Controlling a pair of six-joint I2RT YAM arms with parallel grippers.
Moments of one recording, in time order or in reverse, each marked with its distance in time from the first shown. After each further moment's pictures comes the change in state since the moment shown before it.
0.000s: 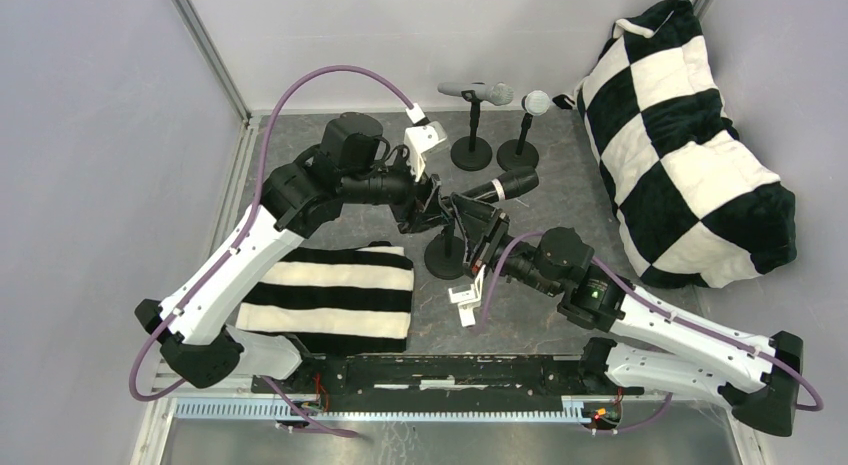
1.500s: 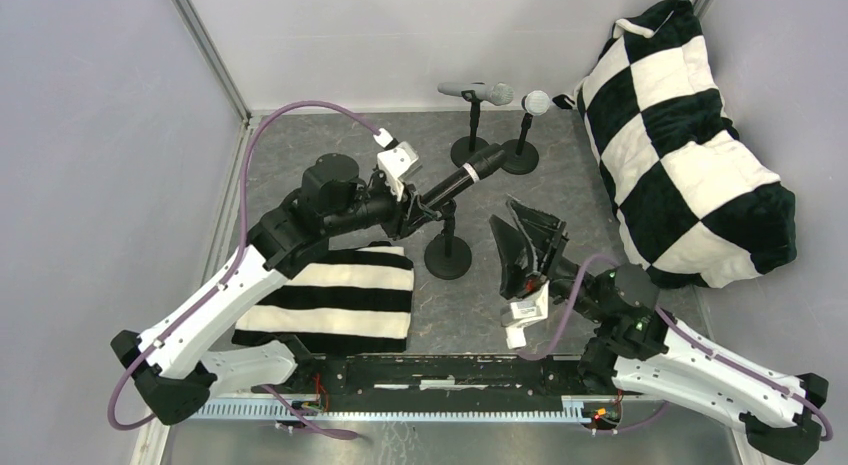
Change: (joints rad) left arm -0.001 -0.221 -0.377 0.315 -0.180 -0.042; right arm 0.007 -0.315 -0.164 0.100 0.004 0.253
